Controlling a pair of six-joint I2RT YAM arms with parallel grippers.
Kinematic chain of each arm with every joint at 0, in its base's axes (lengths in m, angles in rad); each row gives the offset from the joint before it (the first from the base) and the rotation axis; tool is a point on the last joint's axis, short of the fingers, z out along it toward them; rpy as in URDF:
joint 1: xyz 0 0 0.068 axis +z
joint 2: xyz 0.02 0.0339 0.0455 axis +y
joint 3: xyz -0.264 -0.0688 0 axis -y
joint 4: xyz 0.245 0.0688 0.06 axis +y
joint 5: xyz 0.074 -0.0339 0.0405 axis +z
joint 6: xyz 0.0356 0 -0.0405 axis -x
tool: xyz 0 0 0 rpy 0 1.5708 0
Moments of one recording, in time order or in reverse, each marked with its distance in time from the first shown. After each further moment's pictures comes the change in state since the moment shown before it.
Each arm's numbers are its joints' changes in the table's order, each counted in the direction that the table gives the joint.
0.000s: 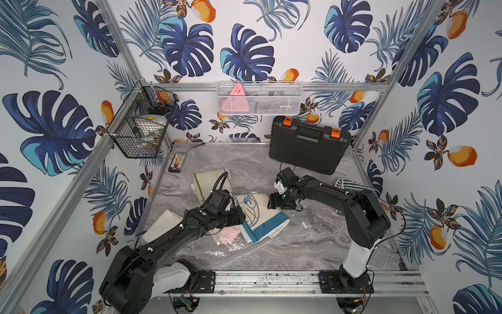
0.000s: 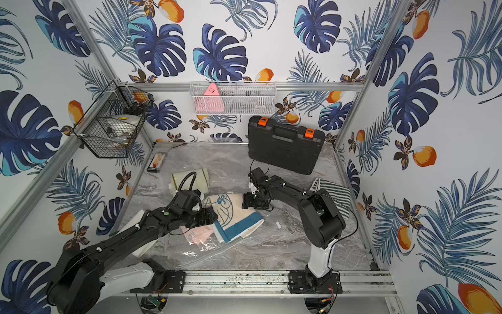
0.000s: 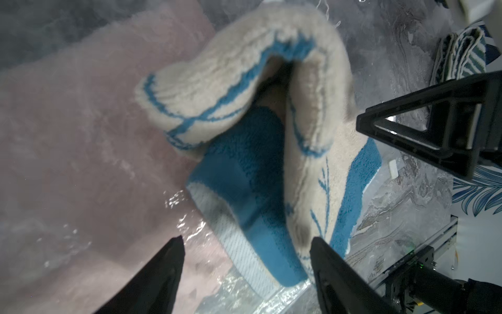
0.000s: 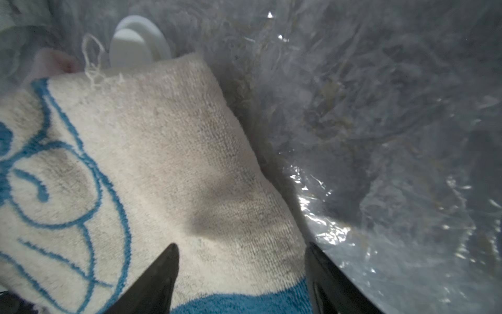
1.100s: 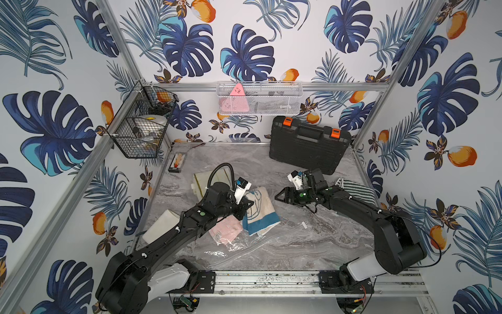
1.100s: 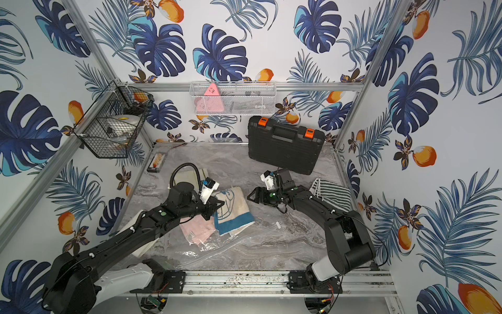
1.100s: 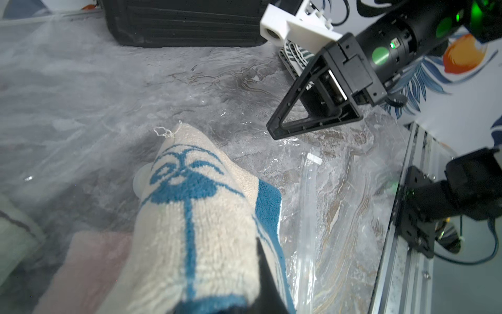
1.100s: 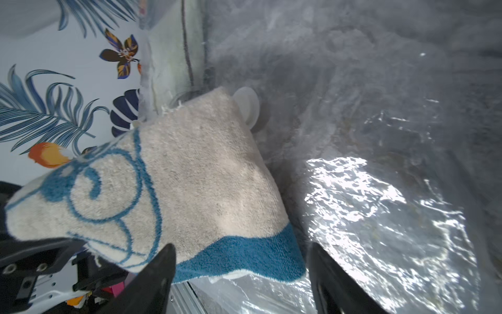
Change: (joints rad) left arm -0.023 -0.075 0.060 -0.252 -0.190 -0.645; right arm -0.185 -0.345 -0.329 -0.393 0.348 -0.021
